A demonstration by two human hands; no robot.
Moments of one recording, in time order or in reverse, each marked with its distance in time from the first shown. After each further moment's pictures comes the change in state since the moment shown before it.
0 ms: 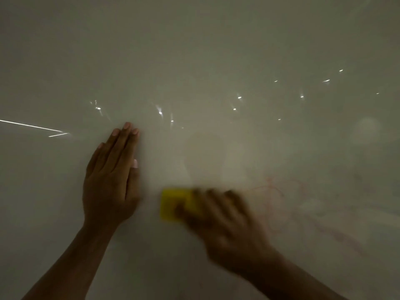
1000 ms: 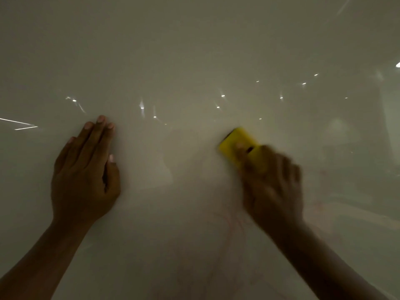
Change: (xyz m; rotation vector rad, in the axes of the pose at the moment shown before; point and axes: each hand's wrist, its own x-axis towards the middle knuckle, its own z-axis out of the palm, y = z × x) left_hand -0.004 0.000 0.005 0.021 0.043 0.030; right_hand -0.019 0.090 -0.037 -0.304 0.051 0.380
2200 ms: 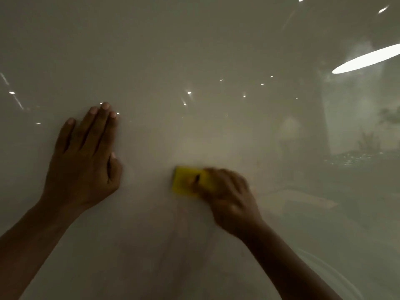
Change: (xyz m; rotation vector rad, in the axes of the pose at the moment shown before) left_hand 0.040 0.082 0.030 -0.011 -0.121 0.138; right_hand -0.054 0.054 -0.010 0.249 -0.087 -0.173
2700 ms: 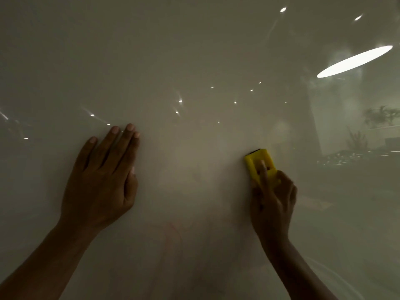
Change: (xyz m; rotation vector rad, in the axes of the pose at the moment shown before) left_hand 0.014 0.045 0.013 -0.002 0.031 0.100; right_hand -0.044 0.057 -0.015 -0.154 0.199 0.676
